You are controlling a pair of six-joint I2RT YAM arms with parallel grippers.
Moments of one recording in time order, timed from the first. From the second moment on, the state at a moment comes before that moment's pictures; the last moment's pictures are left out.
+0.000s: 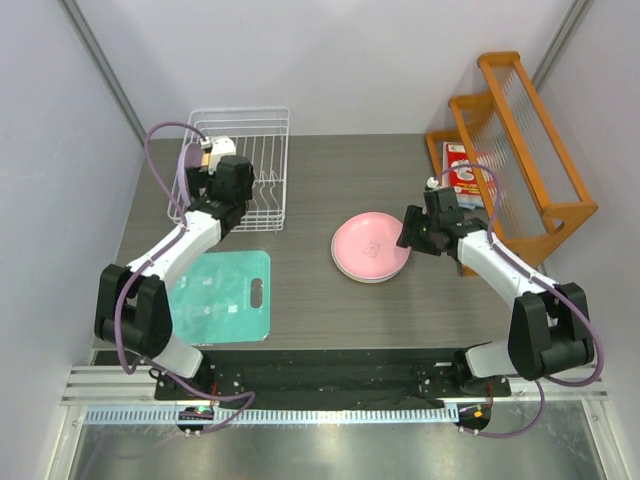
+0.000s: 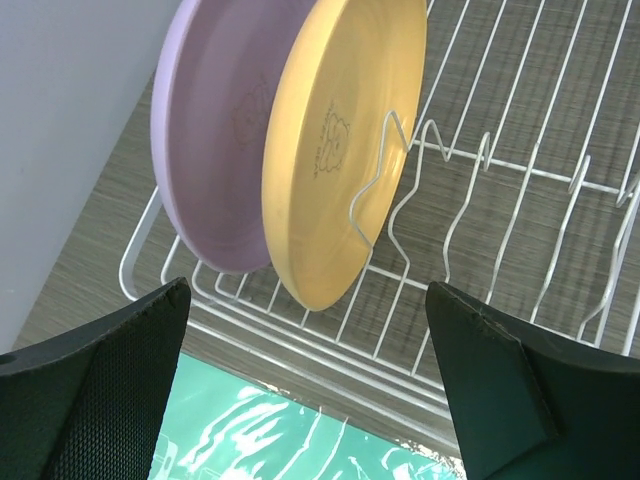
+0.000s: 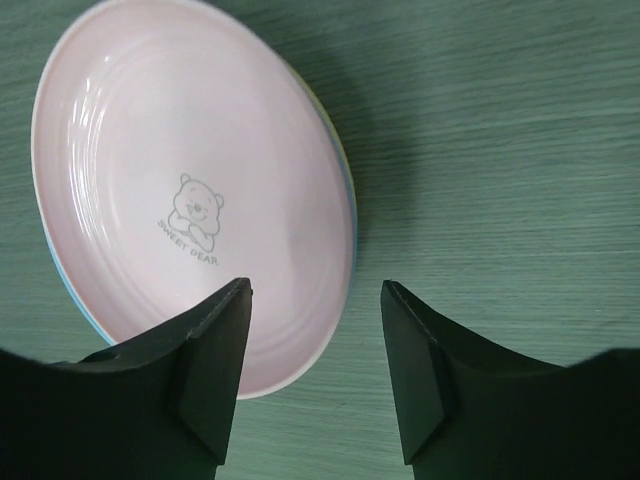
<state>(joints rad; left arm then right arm) -0.33 1.53 1.14 -0.16 -0.74 -0.18 0.24 1.38 0.88 -0.41 -0.02 0.45</state>
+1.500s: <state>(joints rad) -0.35 1.74 1.14 0.39 -1.13 0.34 0.24 1.32 0.94 -0.49 0.13 0.41</state>
